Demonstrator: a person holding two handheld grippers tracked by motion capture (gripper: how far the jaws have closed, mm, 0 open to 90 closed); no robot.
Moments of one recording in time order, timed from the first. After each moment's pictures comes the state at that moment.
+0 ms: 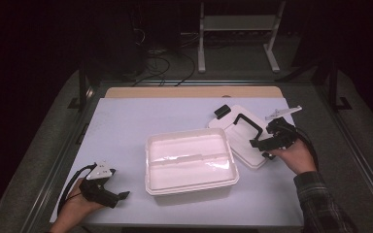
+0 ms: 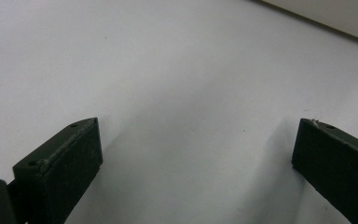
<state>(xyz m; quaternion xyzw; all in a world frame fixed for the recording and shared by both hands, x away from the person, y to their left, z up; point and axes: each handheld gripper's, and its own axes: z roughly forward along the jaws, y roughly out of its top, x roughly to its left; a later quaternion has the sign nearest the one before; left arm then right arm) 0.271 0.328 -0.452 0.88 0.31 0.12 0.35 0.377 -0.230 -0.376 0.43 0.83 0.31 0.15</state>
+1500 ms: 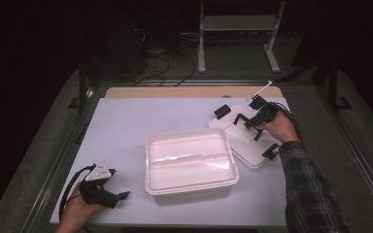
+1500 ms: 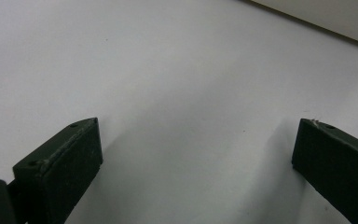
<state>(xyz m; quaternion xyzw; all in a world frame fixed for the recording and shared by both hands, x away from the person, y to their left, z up) 0.271 0.329 -0.452 0.87 0.31 0.13 0.35 0.480 -0.208 -0.387 0.41 0.88 0.22 0.05</state>
